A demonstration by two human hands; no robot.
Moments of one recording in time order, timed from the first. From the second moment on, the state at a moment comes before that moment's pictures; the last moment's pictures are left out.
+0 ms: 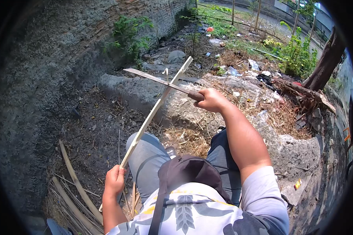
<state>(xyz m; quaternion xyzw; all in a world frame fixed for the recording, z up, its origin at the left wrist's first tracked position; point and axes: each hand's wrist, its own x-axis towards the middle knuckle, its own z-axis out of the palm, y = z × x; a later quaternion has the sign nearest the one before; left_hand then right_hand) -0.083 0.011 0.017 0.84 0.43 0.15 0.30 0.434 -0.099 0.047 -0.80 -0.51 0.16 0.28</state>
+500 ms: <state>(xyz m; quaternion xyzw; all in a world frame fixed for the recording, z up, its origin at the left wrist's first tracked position) -0.069 -0.019 0.071 0.86 0.41 0.13 0.27 0.433 -0.089 0.056 -0.87 -0.43 -0.05 0.22</state>
